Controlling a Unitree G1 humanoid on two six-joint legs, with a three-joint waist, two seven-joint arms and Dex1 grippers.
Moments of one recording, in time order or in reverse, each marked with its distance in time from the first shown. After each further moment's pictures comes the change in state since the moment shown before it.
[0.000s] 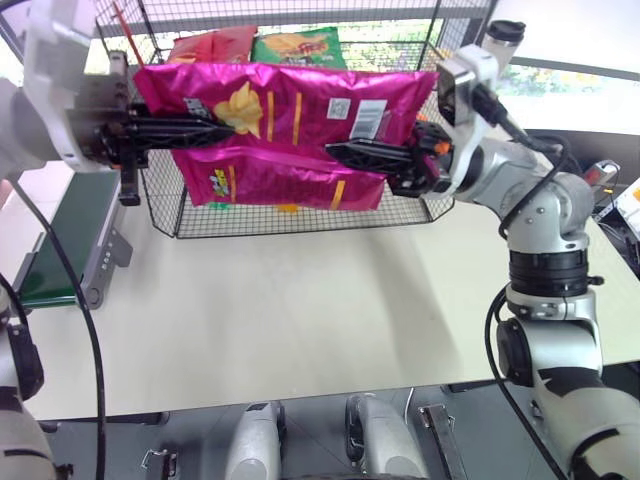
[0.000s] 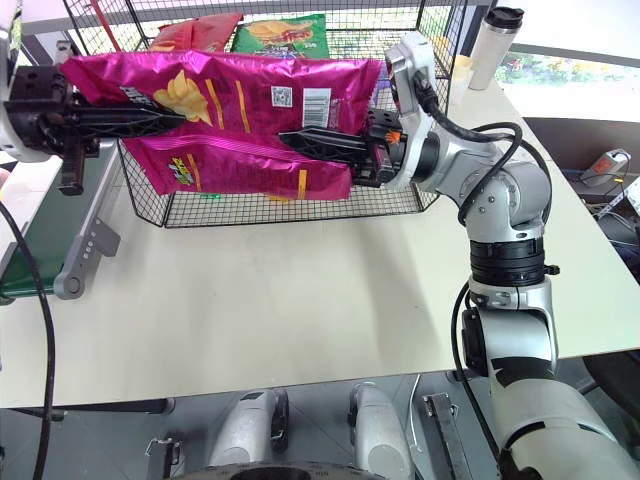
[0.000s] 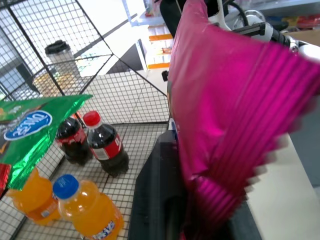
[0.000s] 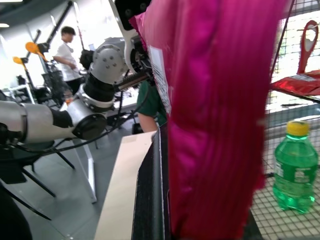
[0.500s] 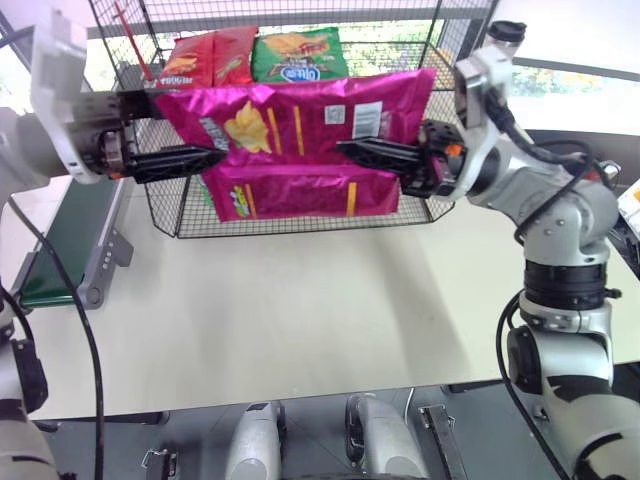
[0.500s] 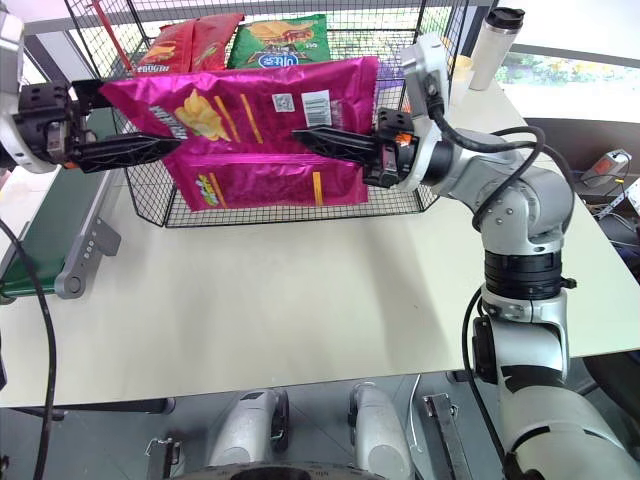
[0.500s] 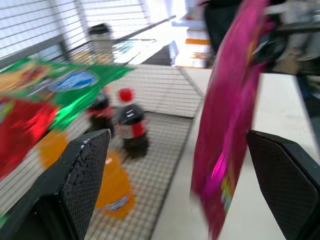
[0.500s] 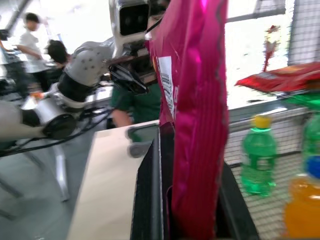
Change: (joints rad) left arm 0.121 -0.024 0.087 0.079 0.012 0.010 0.147; right arm 0.087 -0.085 -0.082 -0.136 0.026 0.031 -0.140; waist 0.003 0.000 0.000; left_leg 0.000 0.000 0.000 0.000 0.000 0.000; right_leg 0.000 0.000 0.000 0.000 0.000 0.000
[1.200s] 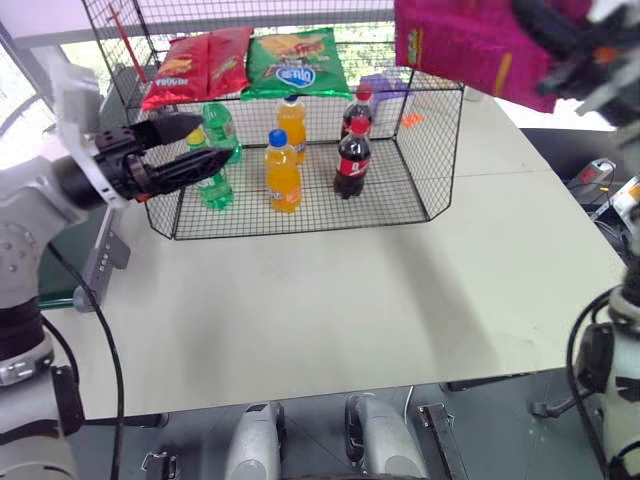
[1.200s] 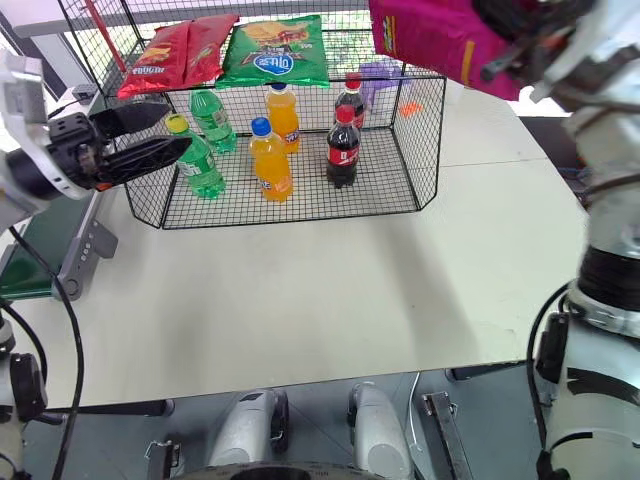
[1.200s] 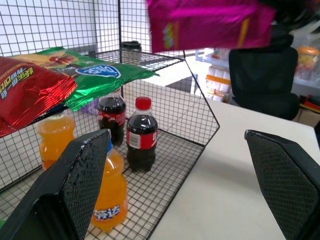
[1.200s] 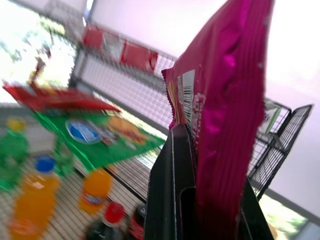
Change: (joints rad) left arm 0.149 -0.184 0.110 -0.186 -0.134 0.081 0.268; right arm -0.045 -0.185 0.025 0.108 -0.505 -0.564 -0.382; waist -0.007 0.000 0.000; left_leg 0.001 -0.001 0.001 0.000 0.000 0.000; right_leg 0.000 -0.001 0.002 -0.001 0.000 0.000
